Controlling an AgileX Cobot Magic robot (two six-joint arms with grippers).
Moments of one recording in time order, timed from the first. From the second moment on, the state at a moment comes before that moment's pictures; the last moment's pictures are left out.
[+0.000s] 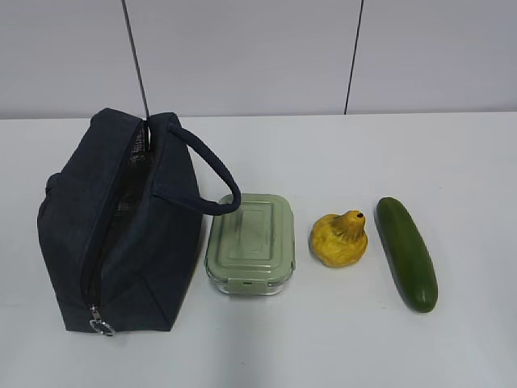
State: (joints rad) left arm 0.03 -0.02 -0.52 0.00 1.11 -0.03; right arm 0.02 -0.02 -0.50 -0.05 1.16 -0.05
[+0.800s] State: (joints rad) left arm 0.03 -0.02 -0.52 0.00 1.11 -0.03; right arm 0.02 -0.02 -0.50 -0.05 1.16 -0.05
